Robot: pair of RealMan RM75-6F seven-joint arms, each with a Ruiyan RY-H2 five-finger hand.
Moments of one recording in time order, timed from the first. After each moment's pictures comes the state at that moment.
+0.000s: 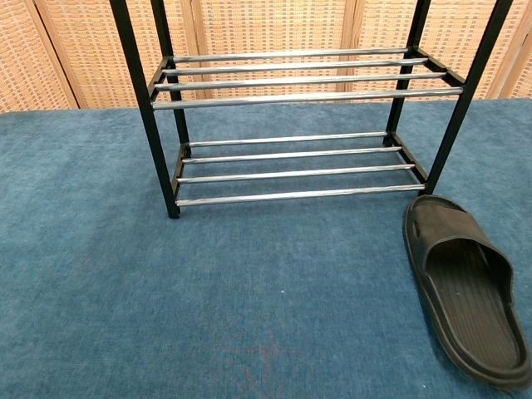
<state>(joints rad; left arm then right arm) 0.00 -1.07 0.04 -1.68 1.69 1.62 0.06 0.02 -1.07 0.03 -1.70 -1.61 1.56 -0.05</state>
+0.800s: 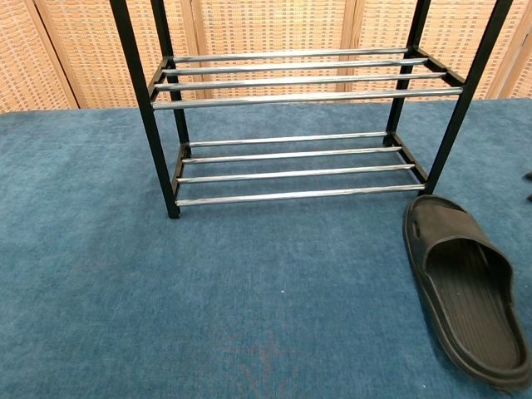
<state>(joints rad) -0.02 -1.07 0.01 -1.69 1.63 1.58 0.05 0.25 -1.27 -0.07 -1.16 -2.06 1.49 0.09</state>
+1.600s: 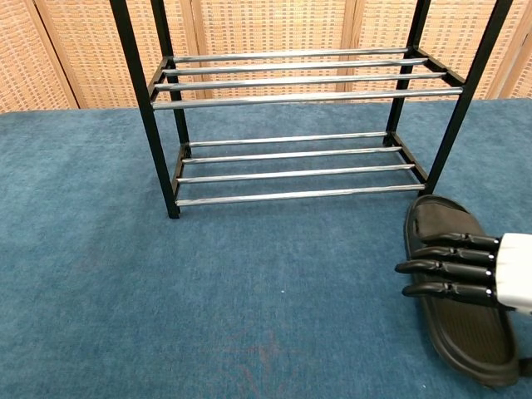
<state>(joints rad) -0.05 -1.06 0.00 -1.70 1.57 1.51 0.06 0.48 -1.63 -0.21 -0.65 -2.16 1.50 0.22</state>
